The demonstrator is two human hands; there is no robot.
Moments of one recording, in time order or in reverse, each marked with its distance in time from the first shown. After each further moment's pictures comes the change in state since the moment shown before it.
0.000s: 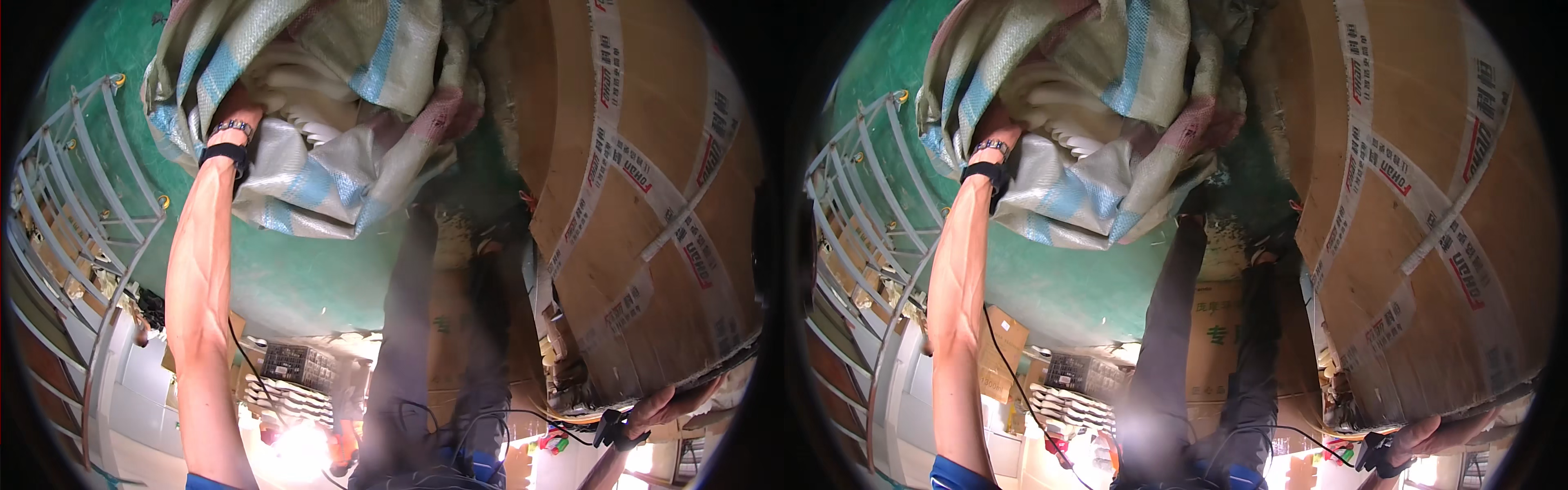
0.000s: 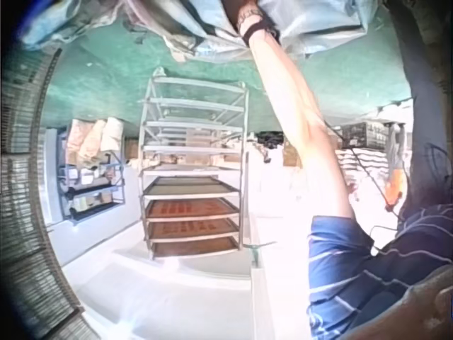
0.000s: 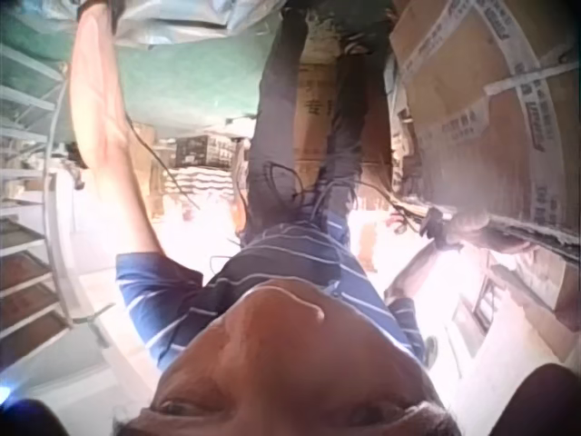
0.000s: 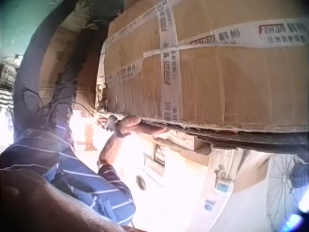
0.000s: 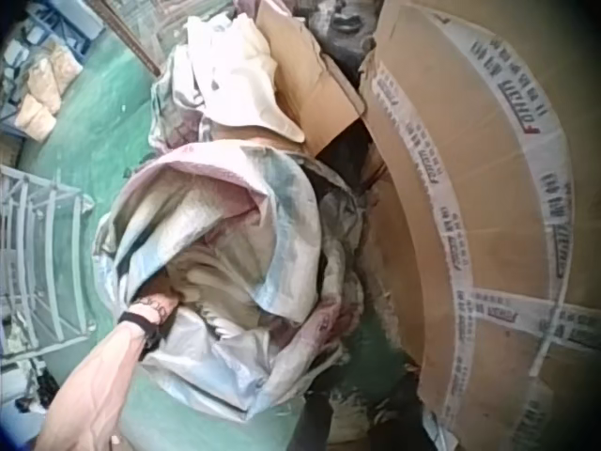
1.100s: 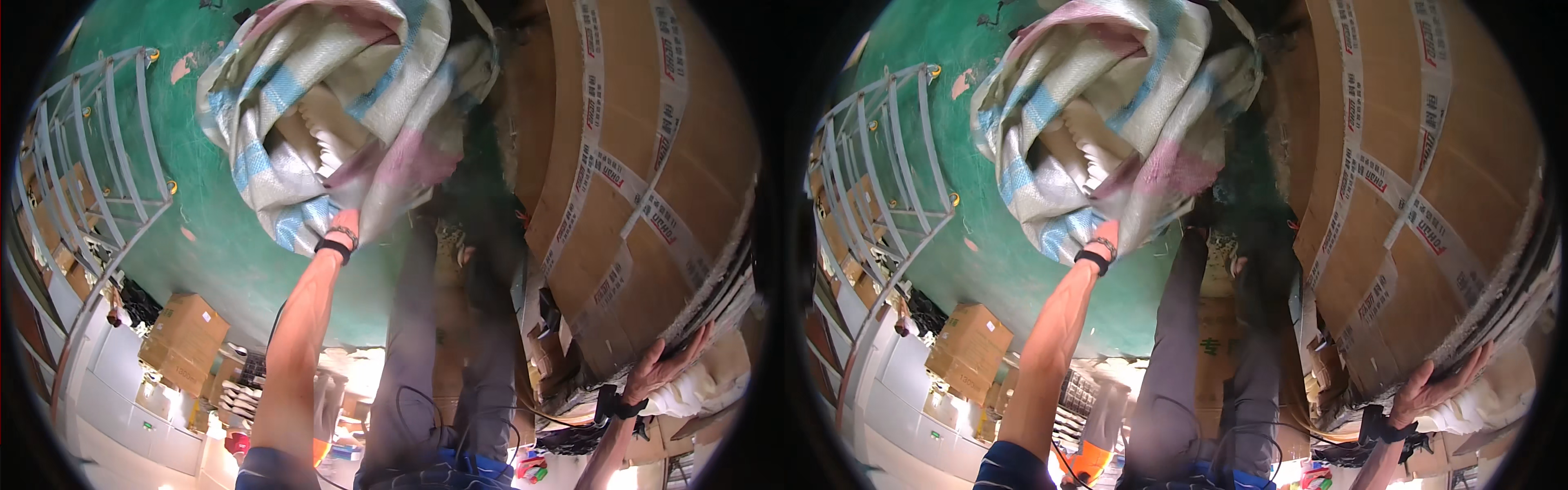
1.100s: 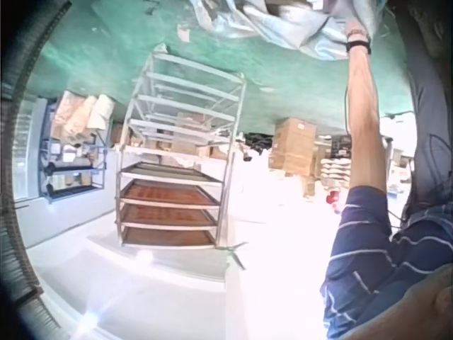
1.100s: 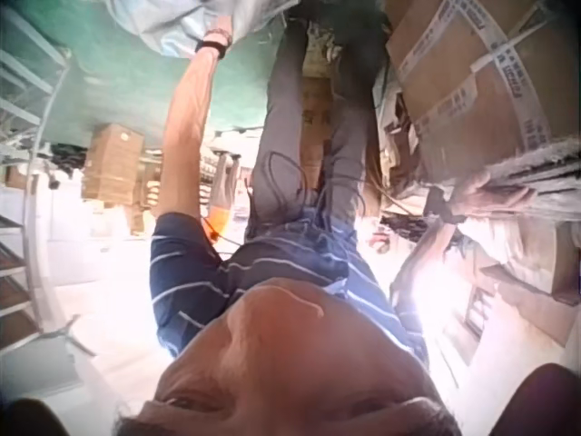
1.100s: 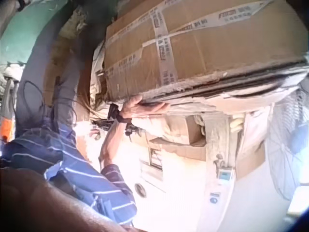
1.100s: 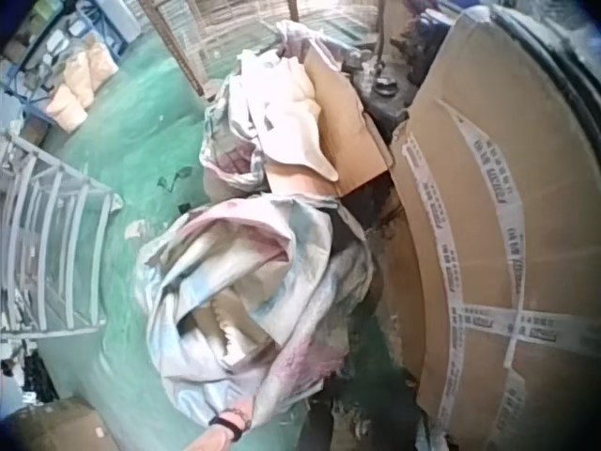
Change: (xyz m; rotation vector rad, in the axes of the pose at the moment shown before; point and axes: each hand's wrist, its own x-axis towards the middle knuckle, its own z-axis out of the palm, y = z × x) left_hand -0.247 0.138 0.151 -0.525 -0.493 0.096; right_hand 0.015 -0.007 -0.003 -0.040 0.060 -0.111
